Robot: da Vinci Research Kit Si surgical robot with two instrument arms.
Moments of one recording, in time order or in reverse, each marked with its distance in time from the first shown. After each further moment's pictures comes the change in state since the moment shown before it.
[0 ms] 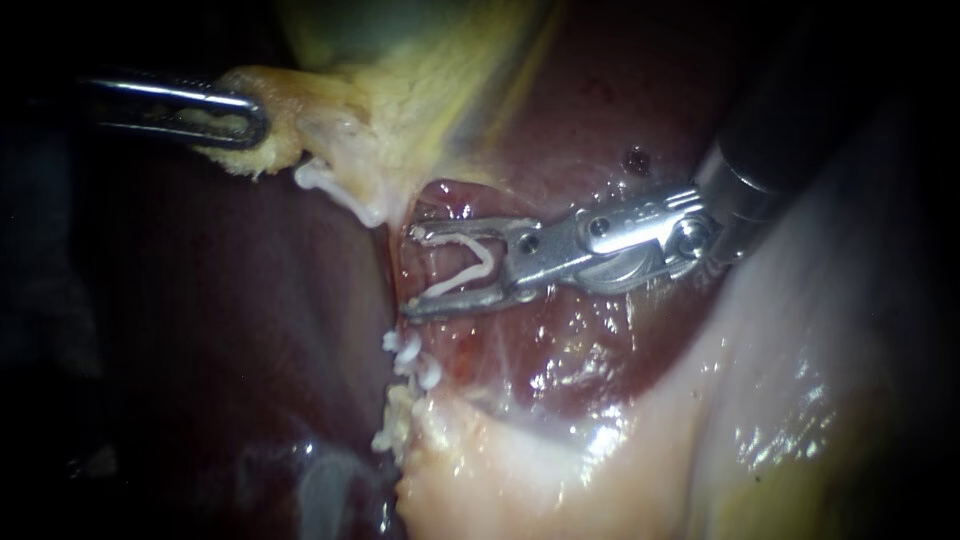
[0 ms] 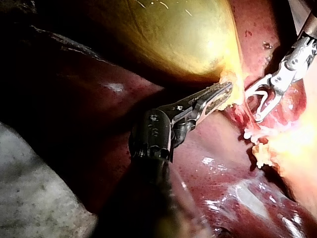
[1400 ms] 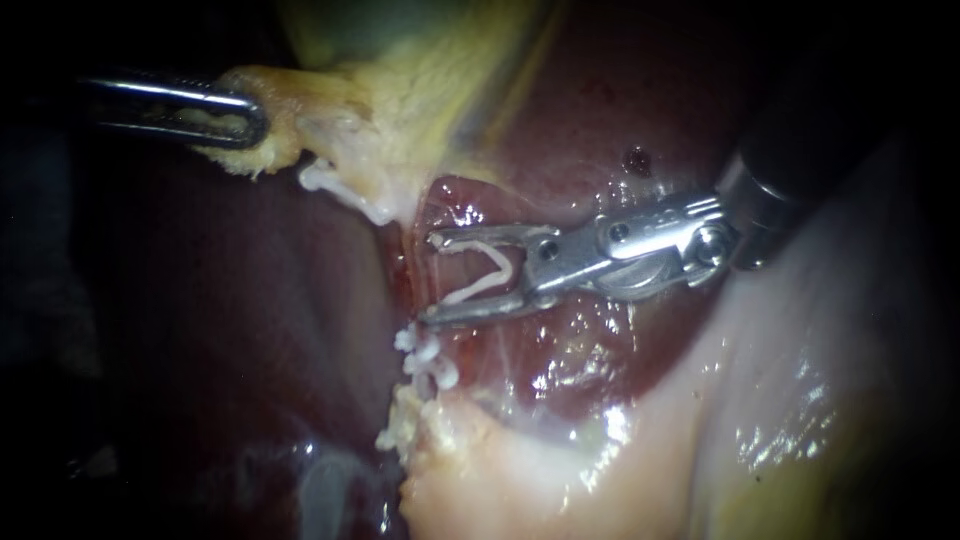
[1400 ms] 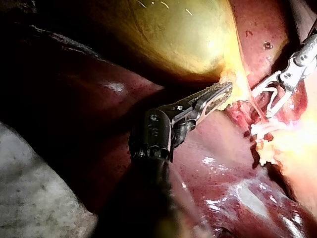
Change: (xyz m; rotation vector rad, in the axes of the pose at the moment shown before) right arm 0.000 -0.001 -0.003 0.020 0.017 0.060; left arm 0.000 0.000 0.000 -0.001 0.000 0.000
